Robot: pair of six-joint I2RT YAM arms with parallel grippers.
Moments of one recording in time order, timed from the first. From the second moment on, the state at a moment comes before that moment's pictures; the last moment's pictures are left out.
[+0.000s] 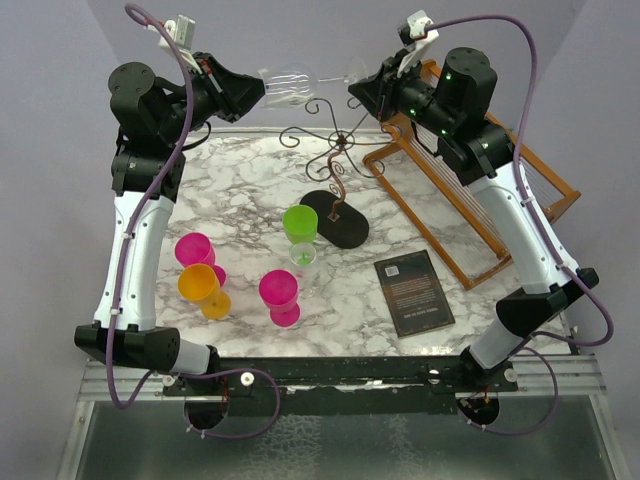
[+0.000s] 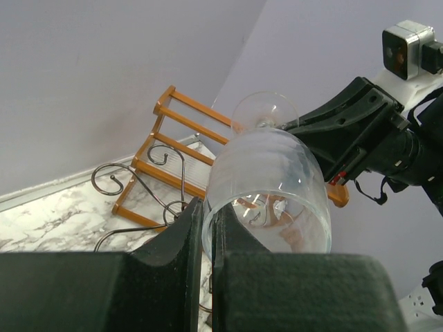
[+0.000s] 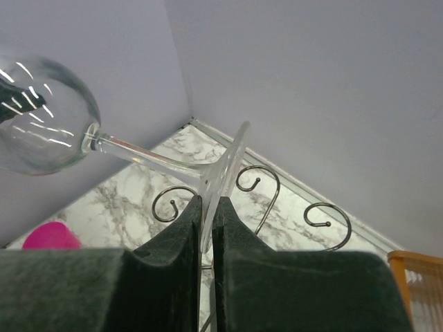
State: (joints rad) left arm -0.12 1.40 1.79 -0.19 0.69 -0.60; right arm 0.52 1.65 2.06 -0.37 -0.25 0.06
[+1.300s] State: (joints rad) left arm -0.11 1.24 1.67 -0.42 0.38 -0.09; right arm 0.51 2.03 2.23 -0.11 0.35 -0.94
